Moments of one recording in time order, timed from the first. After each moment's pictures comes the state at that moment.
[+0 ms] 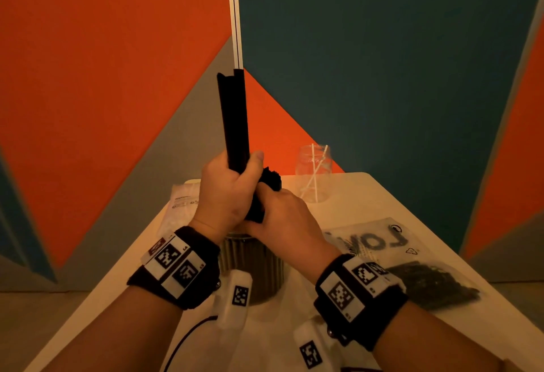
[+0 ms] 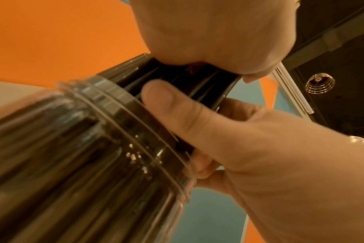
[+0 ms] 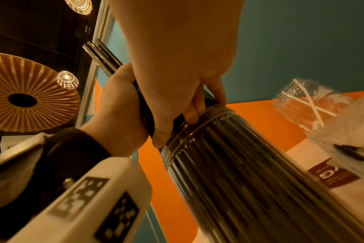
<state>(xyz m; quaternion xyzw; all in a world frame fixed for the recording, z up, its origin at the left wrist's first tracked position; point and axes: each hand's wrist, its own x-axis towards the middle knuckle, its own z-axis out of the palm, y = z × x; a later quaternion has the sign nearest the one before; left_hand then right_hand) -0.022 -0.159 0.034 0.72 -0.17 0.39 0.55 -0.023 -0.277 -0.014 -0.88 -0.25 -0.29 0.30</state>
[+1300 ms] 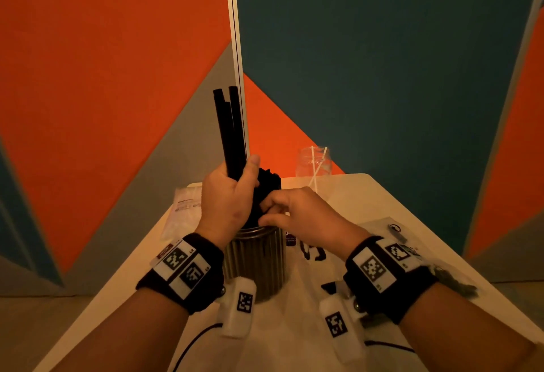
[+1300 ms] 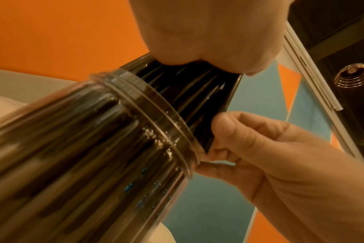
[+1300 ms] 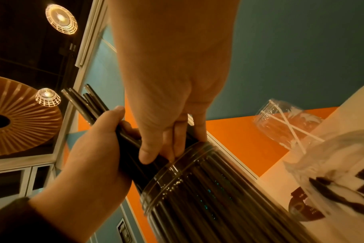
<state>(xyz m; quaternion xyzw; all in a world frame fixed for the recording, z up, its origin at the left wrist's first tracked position) -0.016 -0.159 0.021 0.74 -0.13 0.41 0.52 -0.016 -0.319 0.003 -0.88 -0.31 -0.13 0.35</state>
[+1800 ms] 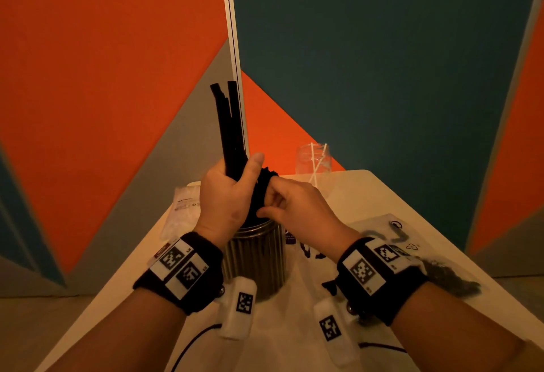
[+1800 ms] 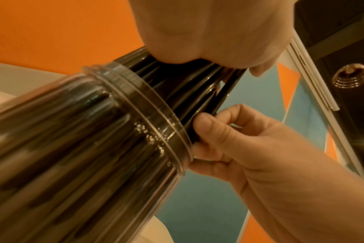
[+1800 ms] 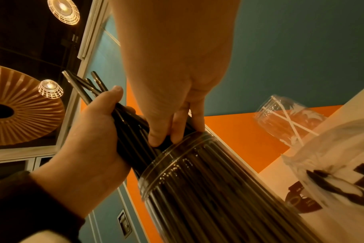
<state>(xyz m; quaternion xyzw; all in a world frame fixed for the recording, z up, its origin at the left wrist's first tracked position) -0.017 -0.160 0.022 0.73 -0.15 0.42 0.52 -0.013 -0.312 -0.003 -0.86 -0.28 -0.24 0.36</state>
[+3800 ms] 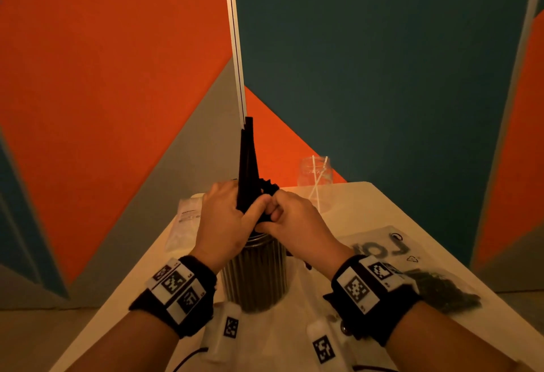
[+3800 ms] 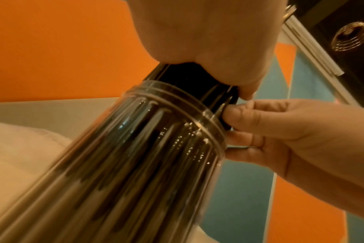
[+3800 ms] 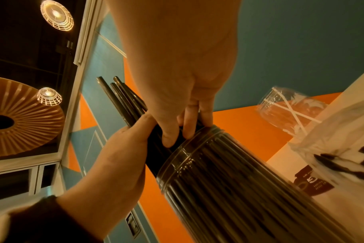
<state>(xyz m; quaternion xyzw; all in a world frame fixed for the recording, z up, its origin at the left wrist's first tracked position) -0.015 -0.141 0.001 0.83 -0.19 0.43 0.30 -0.011 -0.301 -0.011 -0.87 -0.22 -0.23 0.38</state>
